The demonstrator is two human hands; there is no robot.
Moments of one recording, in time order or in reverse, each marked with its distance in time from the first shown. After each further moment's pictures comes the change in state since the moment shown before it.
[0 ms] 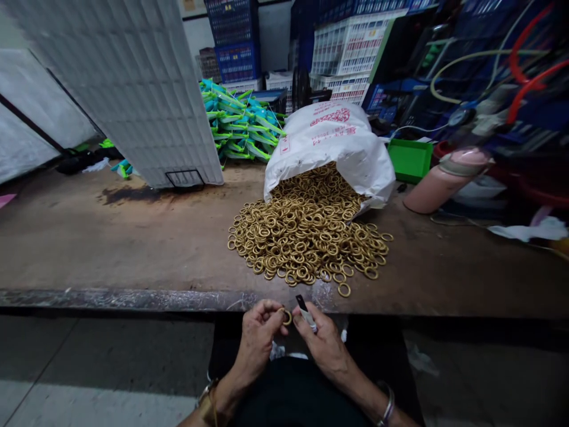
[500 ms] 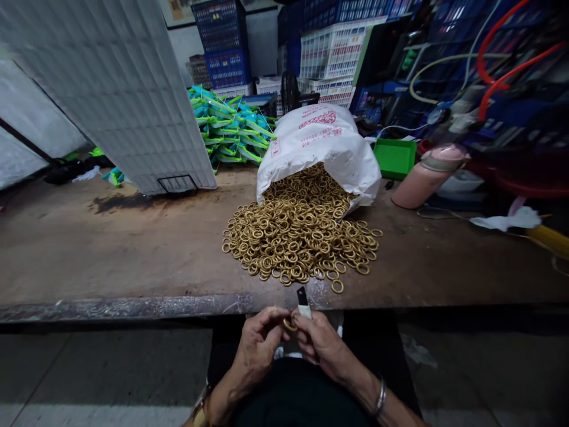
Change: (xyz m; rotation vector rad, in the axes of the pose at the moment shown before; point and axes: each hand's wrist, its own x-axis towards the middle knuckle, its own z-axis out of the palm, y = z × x) left_hand -0.007 -0.009 -0.005 0.168 -0.238 0.214; right_hand -0.003 -0.005 0.000 0.631 -0.253 0.414
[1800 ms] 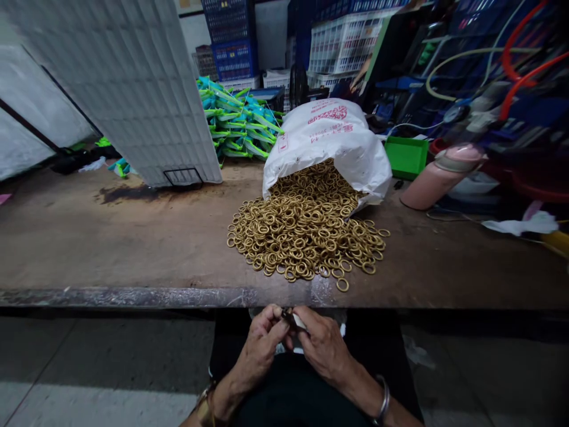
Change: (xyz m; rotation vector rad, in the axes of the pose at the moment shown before) left_hand -0.006 -0.002 -0.001 -0.231 -0.089 -0.111; right_hand -0.005 0.010 -0.005 -1.179 0.209 -0.709
